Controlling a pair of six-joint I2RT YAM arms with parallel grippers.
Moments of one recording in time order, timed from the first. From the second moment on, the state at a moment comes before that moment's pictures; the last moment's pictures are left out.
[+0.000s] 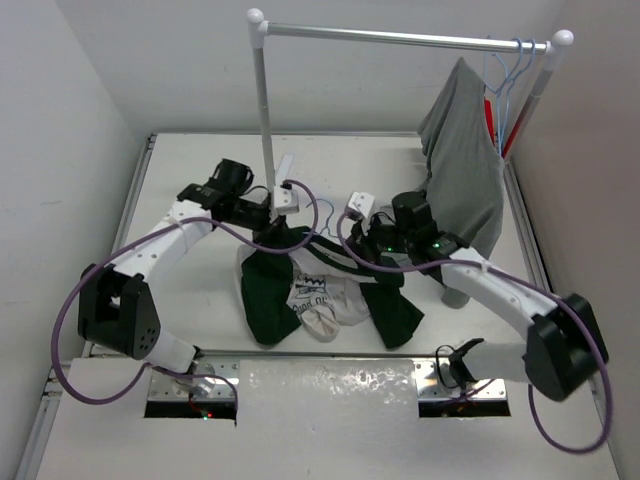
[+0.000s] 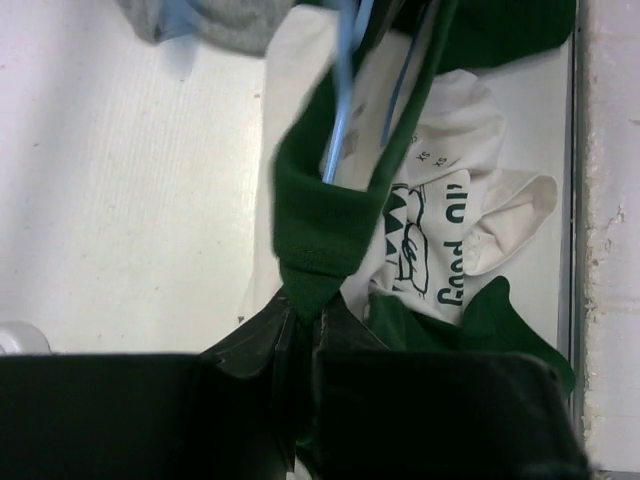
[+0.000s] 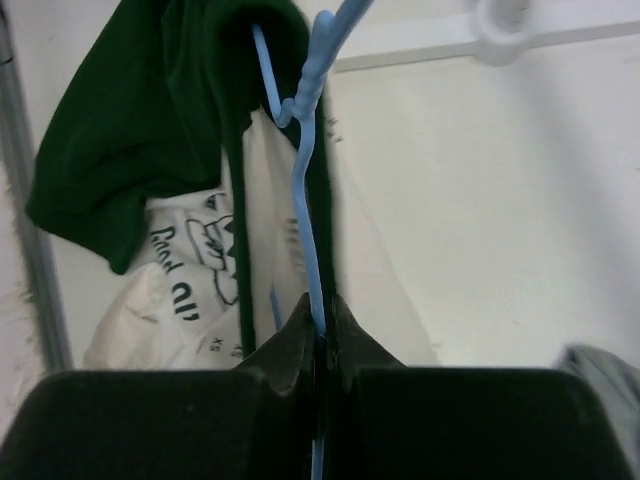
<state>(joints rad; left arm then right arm) -0.33 1.47 1.18 -0.74 0.83 0.86 0.53 1.34 0.80 -0.05 -0.59 -0.32</state>
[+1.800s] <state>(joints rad) -0.27 1.71 0.94 0.02 0.47 0.09 0.51 0.85 1.01 -0.45 -0.01 -0.11</state>
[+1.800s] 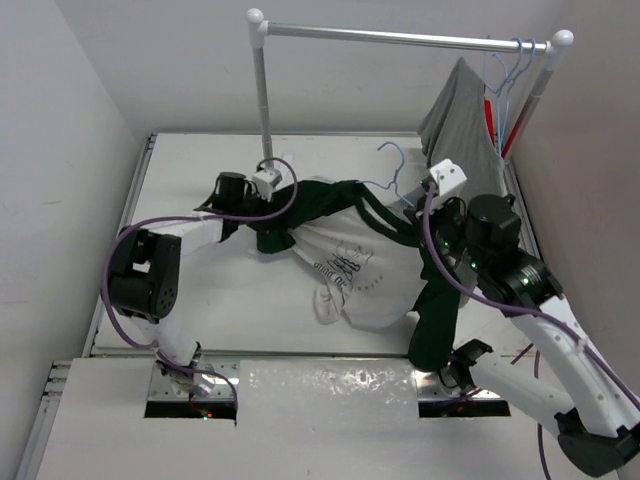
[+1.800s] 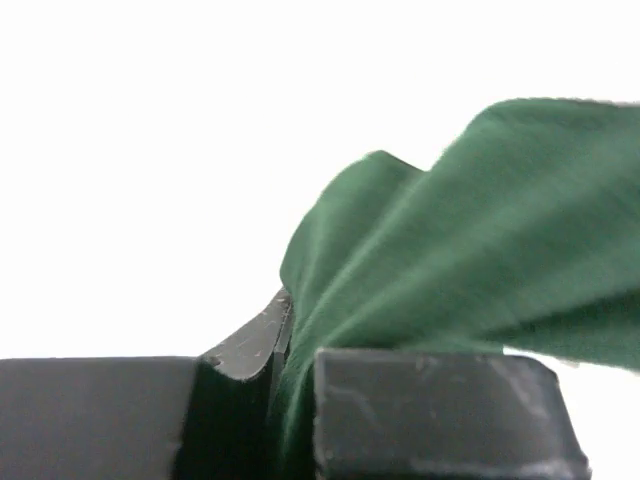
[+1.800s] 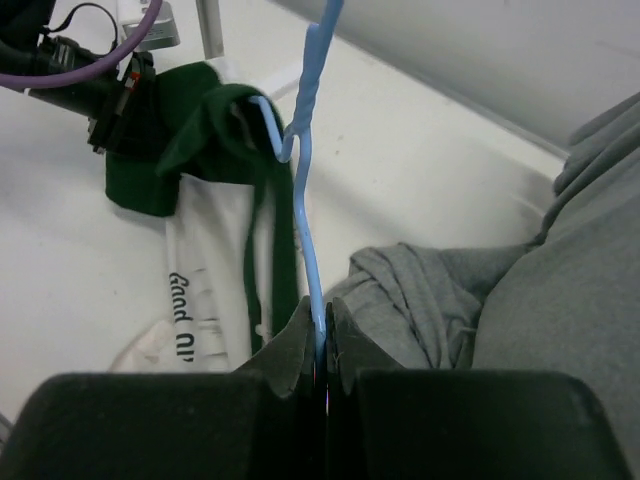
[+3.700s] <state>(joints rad) -0.26 1.39 1.19 -0.47 0.46 0.35 0.34 1.50 1.94 -0.60 0.62 -0.09</state>
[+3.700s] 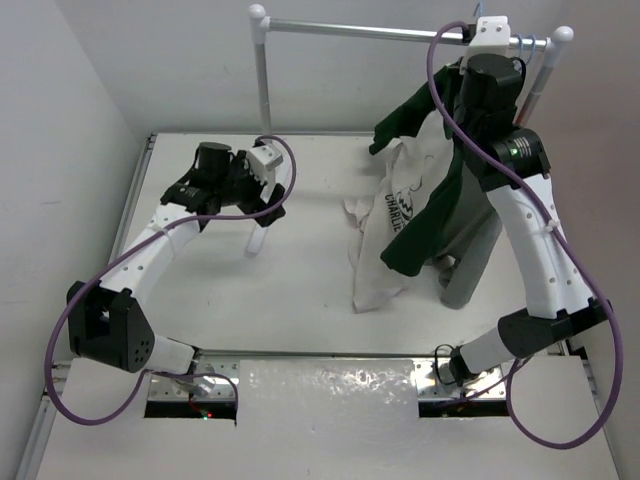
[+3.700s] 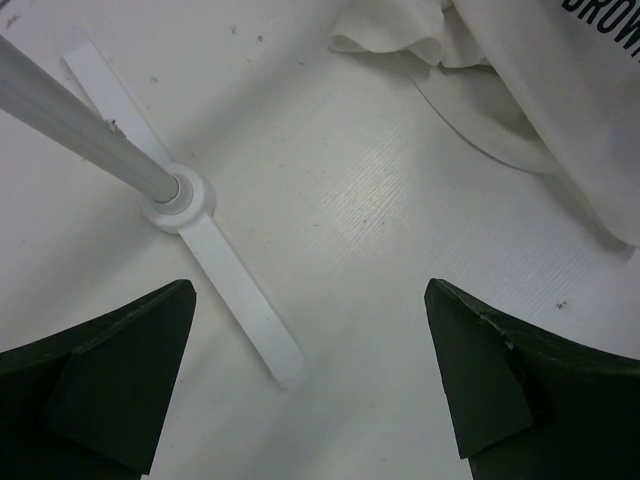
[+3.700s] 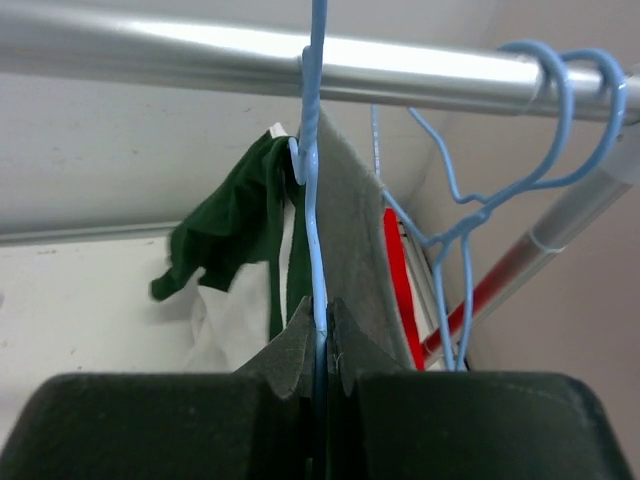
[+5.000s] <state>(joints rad) -0.19 1.39 1.07 -0.38 0.36 0.25 0.30 0.81 1.17 -0.21 -0.40 0.16</state>
